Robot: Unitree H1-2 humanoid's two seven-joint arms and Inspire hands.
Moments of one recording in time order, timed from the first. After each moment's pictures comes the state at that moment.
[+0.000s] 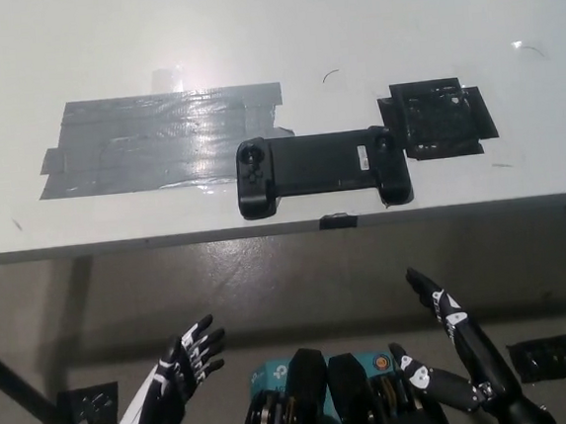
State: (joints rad) left_arm 0.01 0.24 -0.14 0.05 -0.18 -0.02 -0.23; right_arm -0.01 -0.10 0.17 0.09 -0.11 -0.22 0.10
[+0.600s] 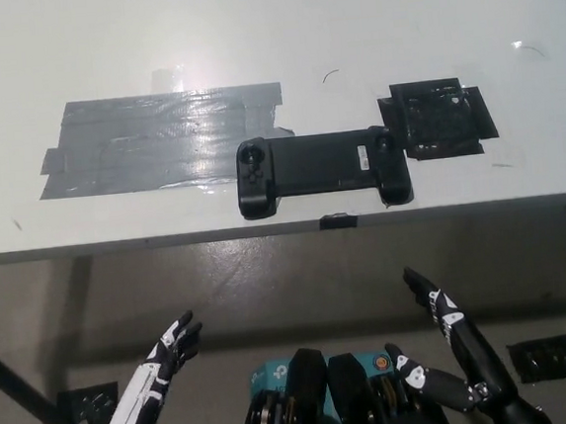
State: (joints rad) left_arm 0.01 0.23 -0.11 0.10 0.00 -0.24 -0.18; right_arm -0.01 -0.08 0.17 0.08 -0.11 -0.23 0.10
